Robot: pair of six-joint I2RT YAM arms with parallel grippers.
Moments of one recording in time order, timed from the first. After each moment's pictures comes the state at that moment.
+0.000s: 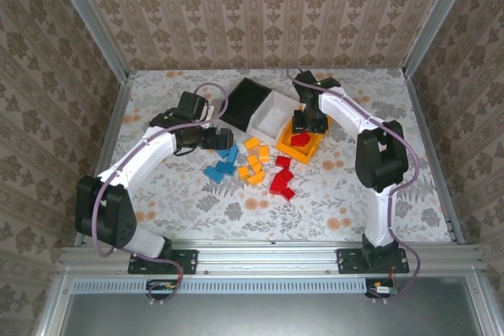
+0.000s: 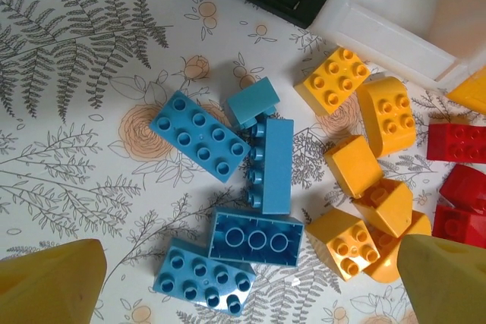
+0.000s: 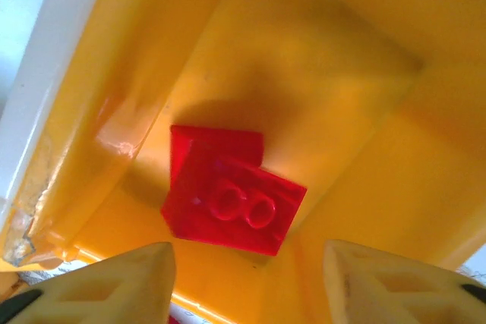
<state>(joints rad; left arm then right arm) -0.42 1.47 1.16 -0.74 0.15 -0.24 0.34 2.04 1.75 -1.10 0.04 0.40</state>
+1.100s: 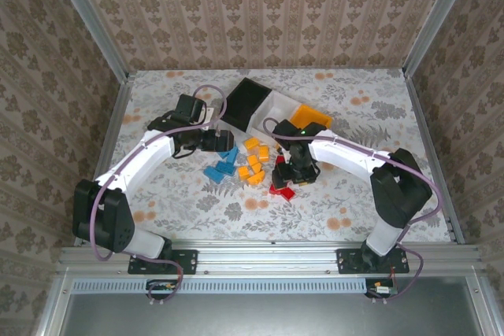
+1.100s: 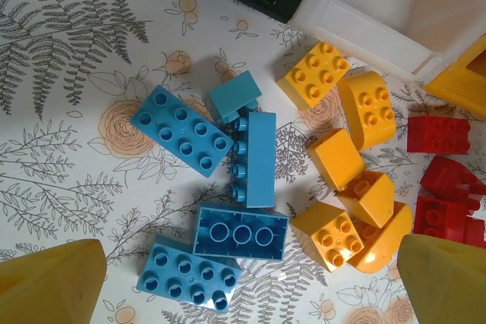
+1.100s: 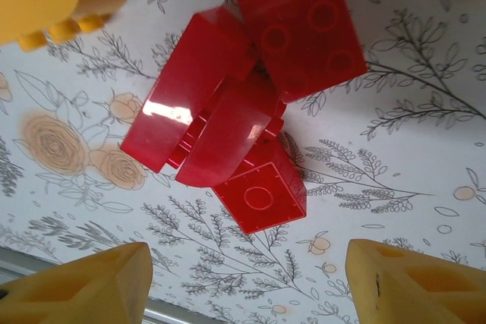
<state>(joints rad) -0.42 1.45 1.13 -0.71 0.20 -0.24 0.66 1.71 1.22 -1.02 -0.17 0.45</state>
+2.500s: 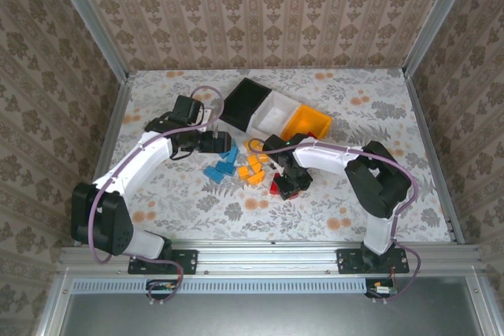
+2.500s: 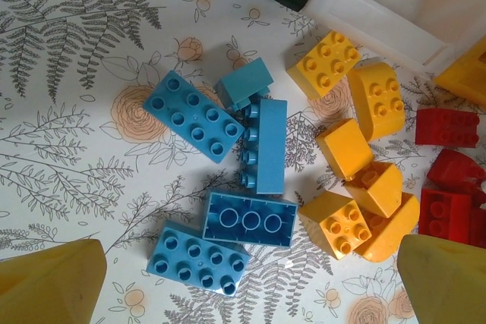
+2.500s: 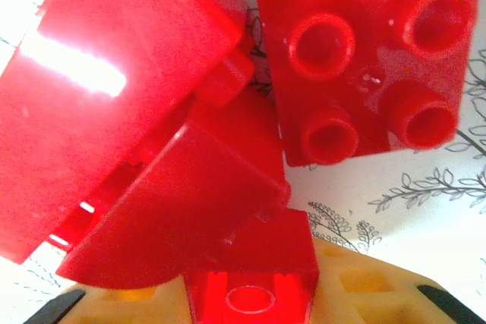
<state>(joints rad) -0.40 1.42 1.11 -0.73 0.19 -0.24 0.72 1.84 1.19 -0.98 -0.03 0.27</state>
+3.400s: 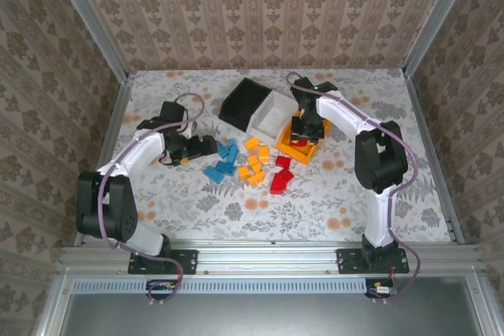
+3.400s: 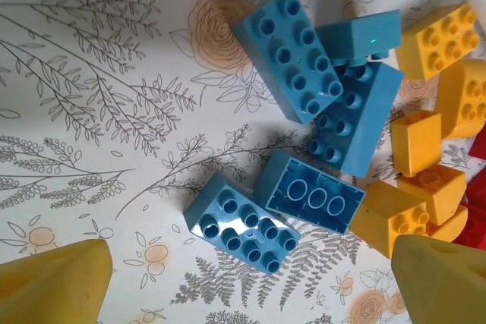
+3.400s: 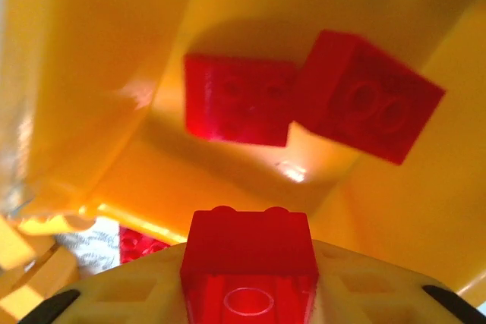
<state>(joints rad) -0.23 1.52 1.06 -0.79 0.32 -0.35 0.35 2.03 1.69 -1.11 -0.07 0.53</state>
